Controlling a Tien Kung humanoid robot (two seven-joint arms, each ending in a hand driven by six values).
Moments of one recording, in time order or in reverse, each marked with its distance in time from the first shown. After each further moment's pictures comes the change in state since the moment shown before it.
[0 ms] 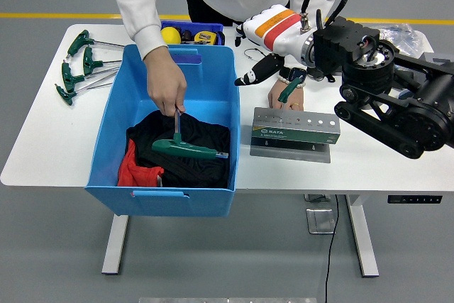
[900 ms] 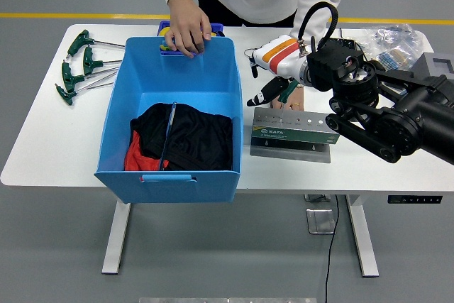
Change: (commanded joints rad) left arm -0.014 0.007 0.030 0.000 -0.010 -0.002 0.002; right arm 0.000 0.086 -0.146 -0.228 0.060 -0.036 0.039
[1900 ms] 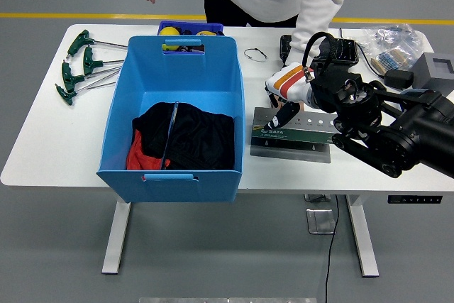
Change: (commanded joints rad) left arm -0.002 -0.003 0.020 0.000 -0.035 -0.002 -0.010; right arm -0.037 0.004 -0.105 -0.068 -0.025 0.002 0.016
